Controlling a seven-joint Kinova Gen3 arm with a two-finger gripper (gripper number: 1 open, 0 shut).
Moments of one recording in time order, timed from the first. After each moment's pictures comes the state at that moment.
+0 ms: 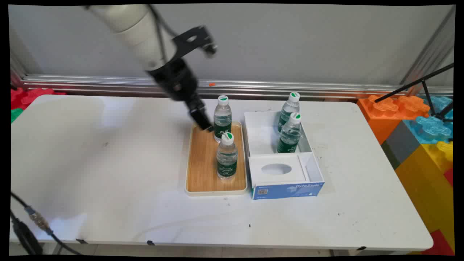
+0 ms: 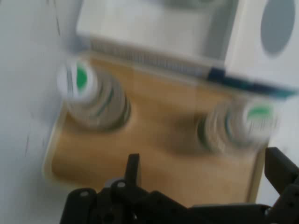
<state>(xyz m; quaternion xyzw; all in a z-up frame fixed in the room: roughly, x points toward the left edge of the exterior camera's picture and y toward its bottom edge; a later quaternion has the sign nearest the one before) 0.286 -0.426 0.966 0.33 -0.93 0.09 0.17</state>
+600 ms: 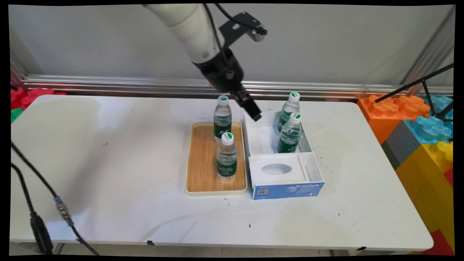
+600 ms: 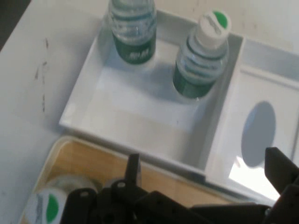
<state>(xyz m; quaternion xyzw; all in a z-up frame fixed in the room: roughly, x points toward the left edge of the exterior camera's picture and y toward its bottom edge) 0.219 -0.470 0.961 0.37 -0.90 0.08 0.23</state>
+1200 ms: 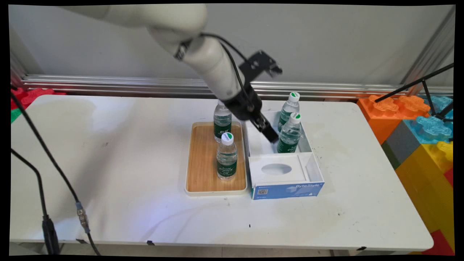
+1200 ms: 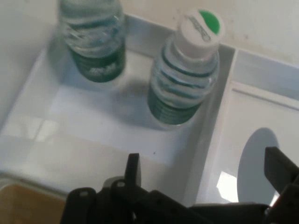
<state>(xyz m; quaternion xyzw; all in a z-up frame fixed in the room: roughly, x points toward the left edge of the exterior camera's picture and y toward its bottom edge) 0.185 -0.481 0.870 0.35 -0.89 0.07 0.27</state>
